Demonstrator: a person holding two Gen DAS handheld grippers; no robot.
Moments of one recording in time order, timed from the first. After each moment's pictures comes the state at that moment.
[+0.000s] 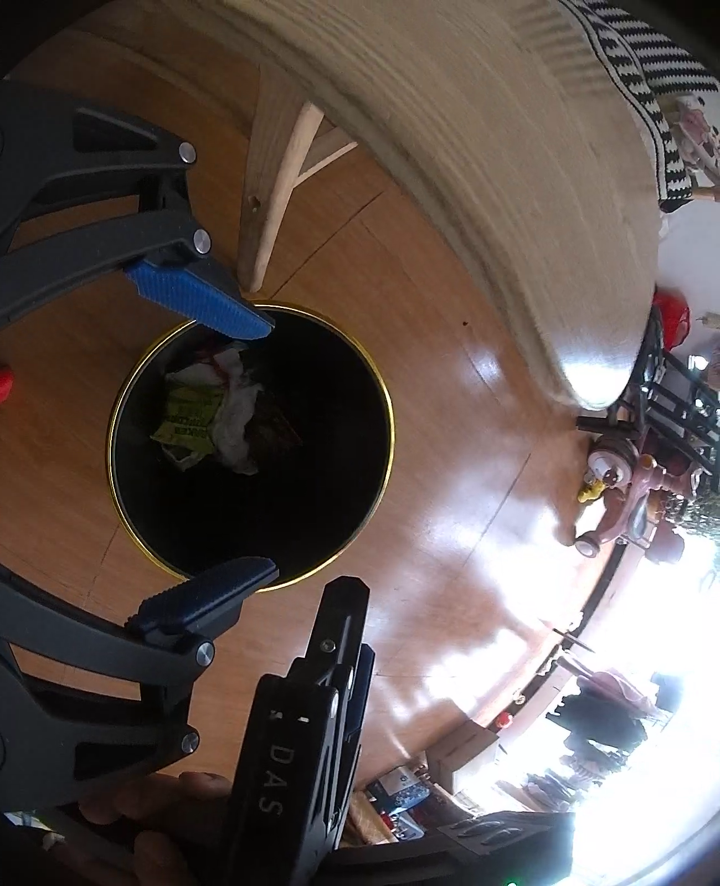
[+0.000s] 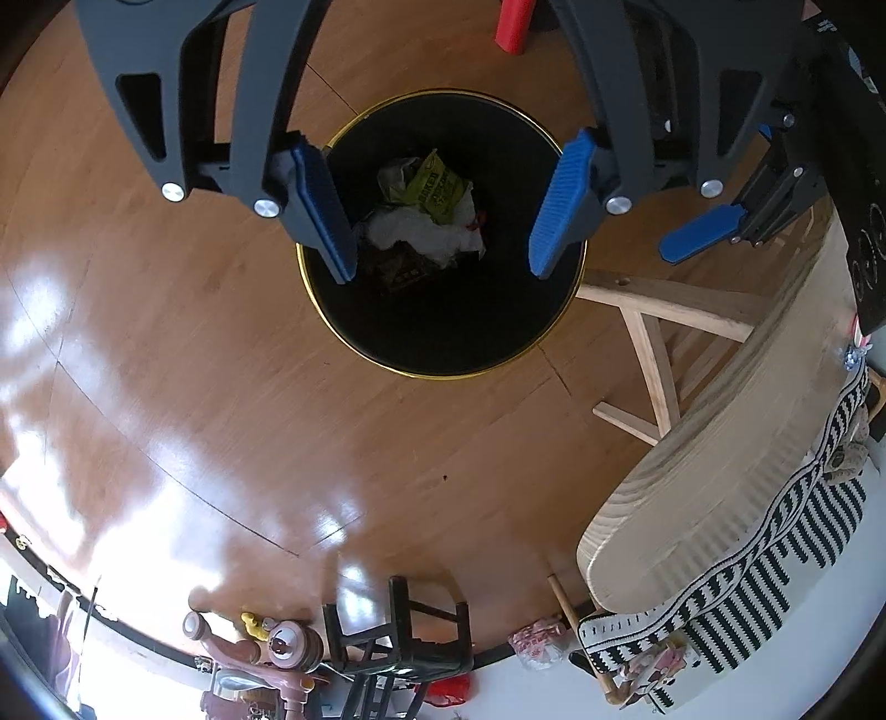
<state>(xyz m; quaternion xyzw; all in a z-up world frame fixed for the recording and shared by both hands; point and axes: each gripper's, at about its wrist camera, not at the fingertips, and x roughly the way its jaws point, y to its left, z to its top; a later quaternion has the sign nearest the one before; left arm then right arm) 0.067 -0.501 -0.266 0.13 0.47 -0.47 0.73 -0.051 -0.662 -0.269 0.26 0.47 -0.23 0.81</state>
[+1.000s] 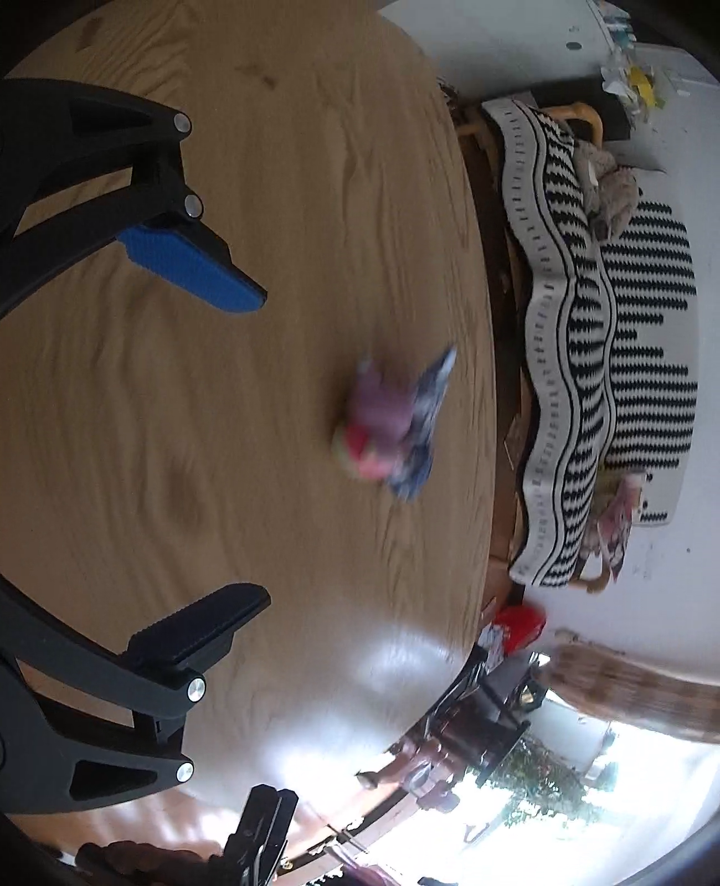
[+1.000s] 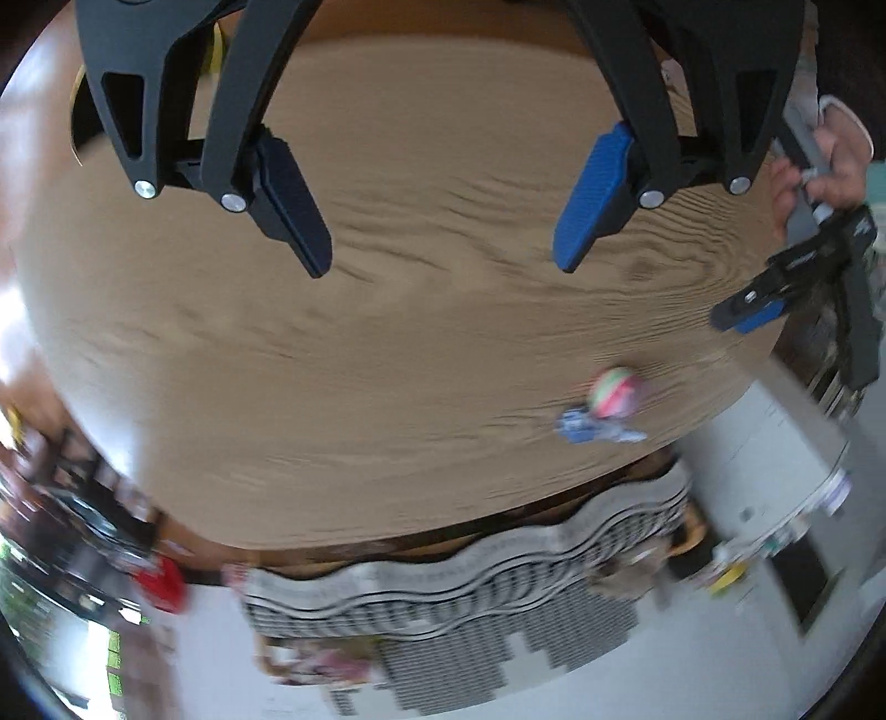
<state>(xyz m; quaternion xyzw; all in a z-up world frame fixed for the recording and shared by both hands) 0.287 -0.056 -0.136 0.00 0.40 -0.18 0.90 0.216 -0.343 -0.146 0.11 0.44 0.06 0.89</state>
